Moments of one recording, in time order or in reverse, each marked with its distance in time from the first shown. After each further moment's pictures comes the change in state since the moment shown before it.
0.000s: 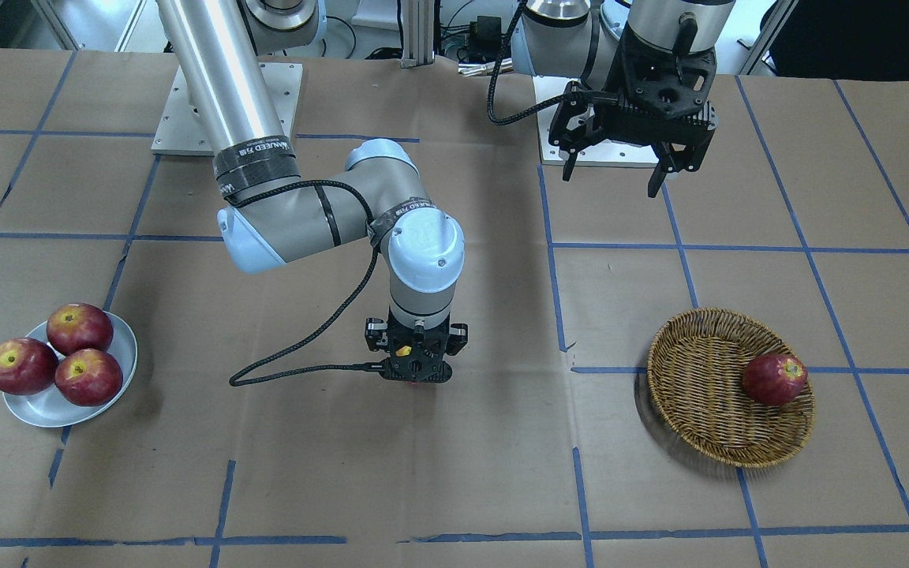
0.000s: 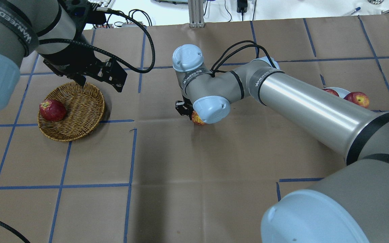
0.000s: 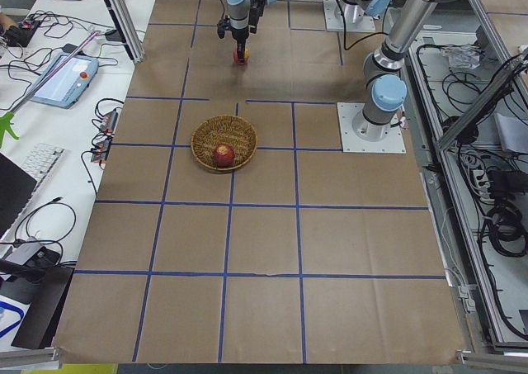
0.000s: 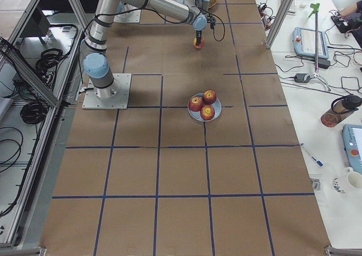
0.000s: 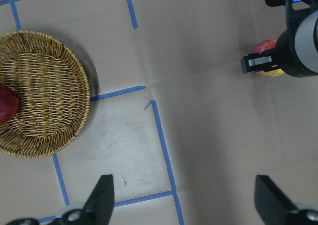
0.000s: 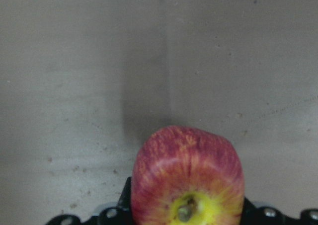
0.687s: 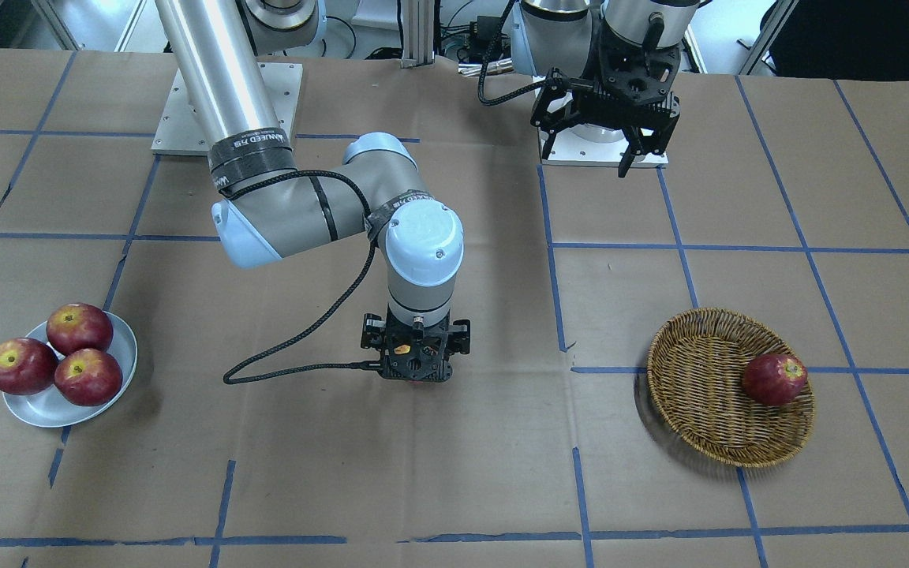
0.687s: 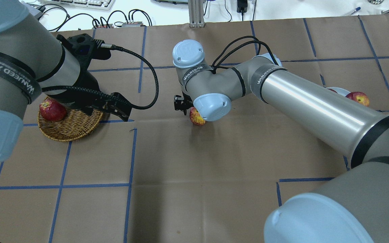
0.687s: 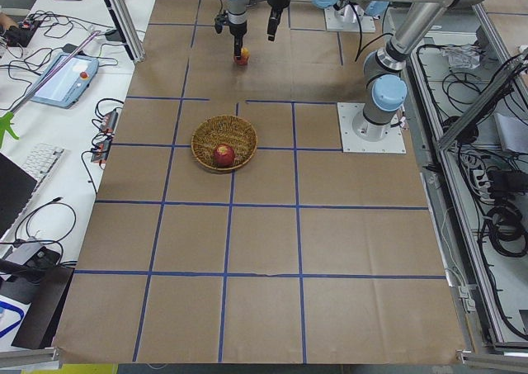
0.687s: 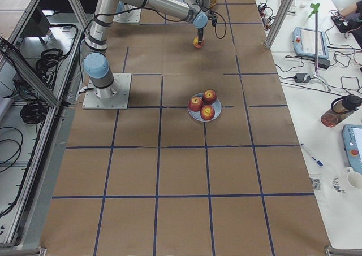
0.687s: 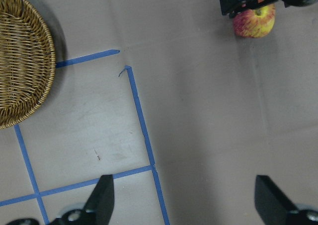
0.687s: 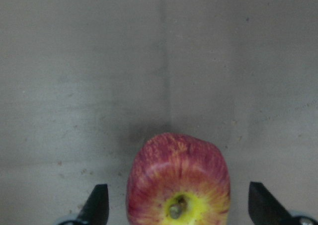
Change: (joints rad) left arm 0.003 0.114 -0.167 0.029 -0.057 0.001; right arm -0.001 -0.008 -0.002 -0.007 -0.001 0.000
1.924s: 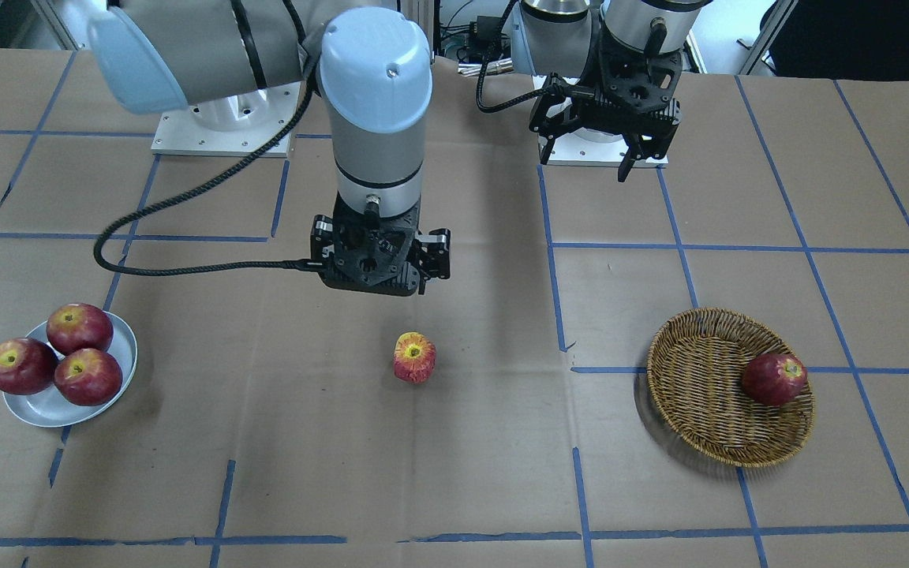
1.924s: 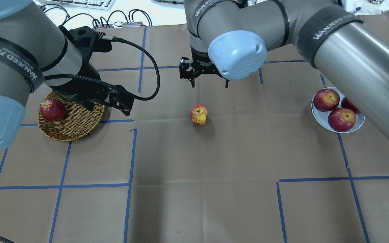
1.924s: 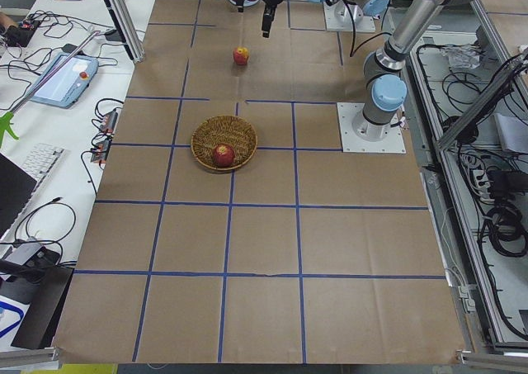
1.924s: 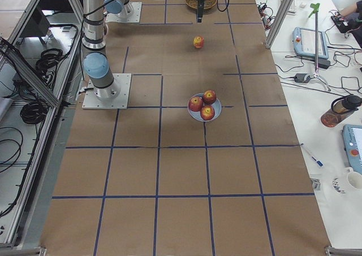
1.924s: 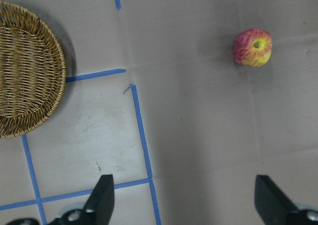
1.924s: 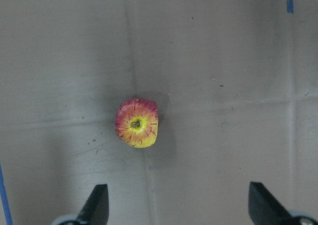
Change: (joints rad) left arm -0.006 -0.016 0.008 -0.013 -0.001 -0.016; right arm -0.033 -0.217 -0.166 0.371 -0.007 0.004
